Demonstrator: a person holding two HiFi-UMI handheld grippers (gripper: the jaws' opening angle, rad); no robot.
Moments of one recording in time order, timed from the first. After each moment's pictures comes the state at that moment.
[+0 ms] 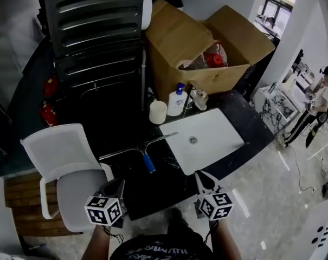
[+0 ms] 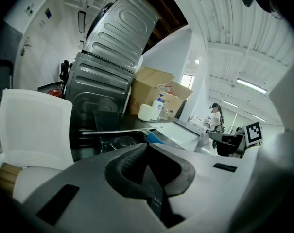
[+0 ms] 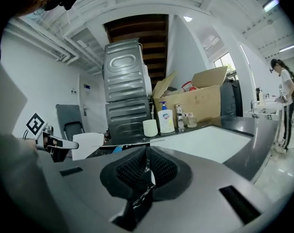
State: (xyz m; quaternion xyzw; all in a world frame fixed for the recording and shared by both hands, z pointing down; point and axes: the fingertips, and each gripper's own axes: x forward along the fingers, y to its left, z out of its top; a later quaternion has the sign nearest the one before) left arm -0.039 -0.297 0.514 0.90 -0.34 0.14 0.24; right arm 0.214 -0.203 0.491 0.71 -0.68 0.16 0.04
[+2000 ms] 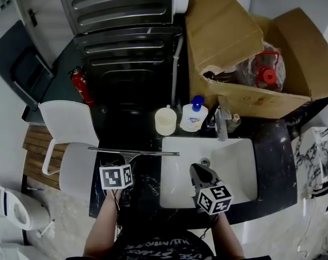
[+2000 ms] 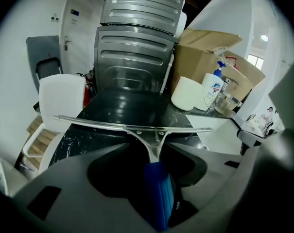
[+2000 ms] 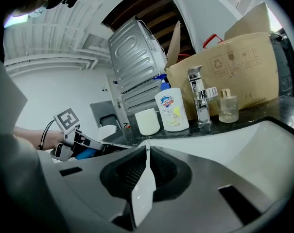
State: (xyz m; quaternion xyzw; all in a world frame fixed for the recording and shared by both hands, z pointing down) left arm 0.108 -0.418 0.590 0.68 -0.57 0.28 0.36; right arm 0.353 -0.397 0.552 0.49 -0.84 0.22 0.07
